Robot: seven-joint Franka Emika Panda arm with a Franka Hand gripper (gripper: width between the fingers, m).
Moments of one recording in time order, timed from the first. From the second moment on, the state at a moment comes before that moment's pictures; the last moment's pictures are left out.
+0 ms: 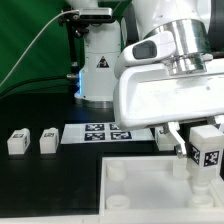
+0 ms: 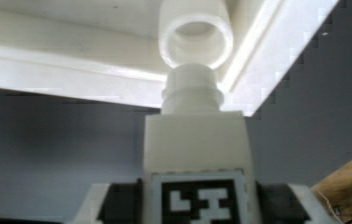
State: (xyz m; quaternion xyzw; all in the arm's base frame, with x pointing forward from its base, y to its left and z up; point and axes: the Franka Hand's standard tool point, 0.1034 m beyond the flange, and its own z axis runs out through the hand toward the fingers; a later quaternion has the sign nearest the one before) arm 0.620 0.109 0.093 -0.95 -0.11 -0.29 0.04
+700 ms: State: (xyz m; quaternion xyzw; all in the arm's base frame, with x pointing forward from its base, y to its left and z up) arm 0.615 0.113 0.065 -0.95 -0.11 -0.29 0.04
